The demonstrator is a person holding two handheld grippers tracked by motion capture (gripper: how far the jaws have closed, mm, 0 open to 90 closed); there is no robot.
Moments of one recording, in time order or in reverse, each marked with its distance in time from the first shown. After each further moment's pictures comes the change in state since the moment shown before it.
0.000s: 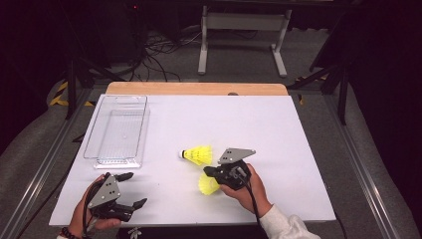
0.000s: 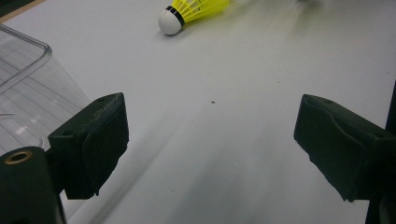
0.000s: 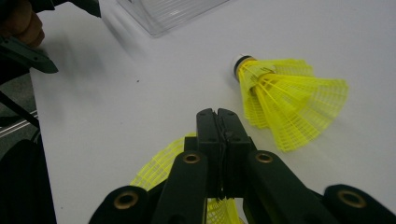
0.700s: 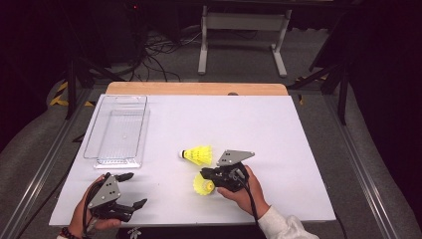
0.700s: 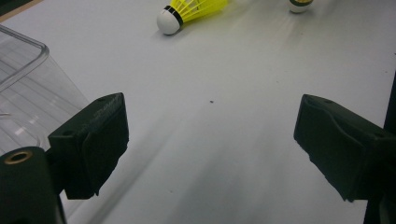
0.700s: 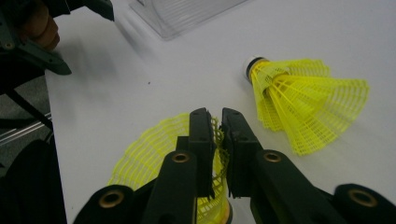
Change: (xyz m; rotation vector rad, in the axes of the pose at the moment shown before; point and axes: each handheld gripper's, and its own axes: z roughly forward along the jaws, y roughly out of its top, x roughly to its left) left arm -0.001 0.000 0.000 -0.001 -0.005 0.003; right arm 0.000 -0.006 -0.001 -0.024 0.027 0.000
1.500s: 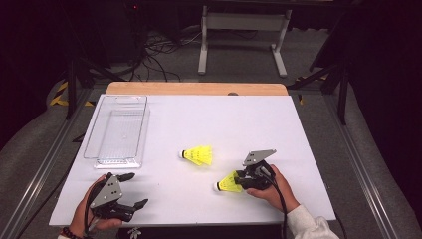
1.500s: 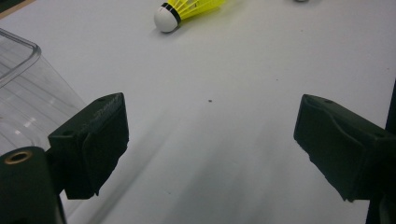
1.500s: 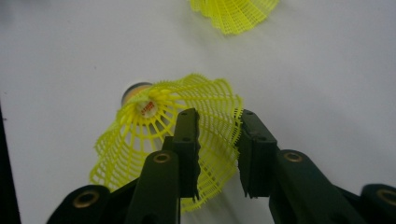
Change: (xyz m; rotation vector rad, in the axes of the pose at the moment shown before) left arm -0.001 0.001 0.003 0.013 -0.003 0.005; right arm -0.056 -0.048 -0.034 0.213 -0.024 0.006
